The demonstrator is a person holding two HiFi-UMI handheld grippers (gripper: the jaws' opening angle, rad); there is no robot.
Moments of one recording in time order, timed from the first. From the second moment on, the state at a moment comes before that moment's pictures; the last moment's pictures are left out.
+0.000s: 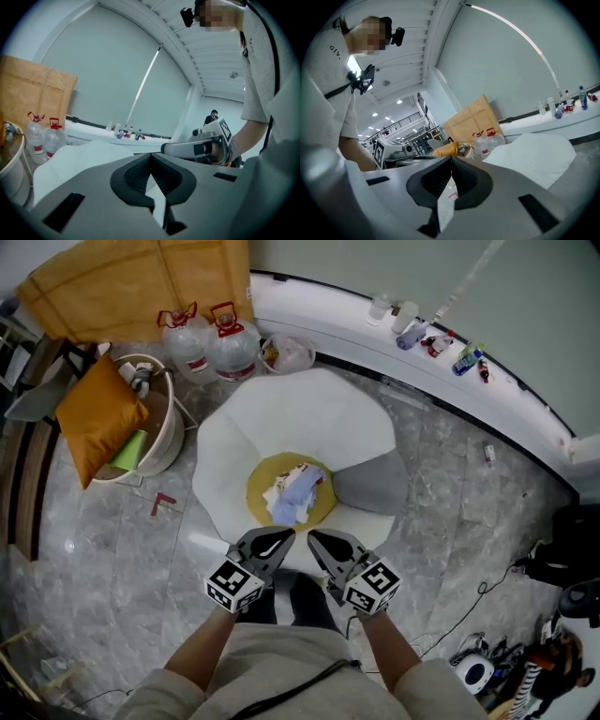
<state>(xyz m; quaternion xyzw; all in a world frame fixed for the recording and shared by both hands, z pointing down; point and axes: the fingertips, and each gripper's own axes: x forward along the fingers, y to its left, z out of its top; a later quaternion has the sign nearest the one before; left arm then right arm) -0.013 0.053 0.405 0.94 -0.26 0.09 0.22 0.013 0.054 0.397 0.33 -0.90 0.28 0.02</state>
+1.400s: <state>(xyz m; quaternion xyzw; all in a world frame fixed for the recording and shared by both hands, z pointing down) -0.032 0.061 0.293 0.95 -0.26 0.02 0.18 -0.007 0.074 0.290 0.30 -0.93 0.20 0.01</state>
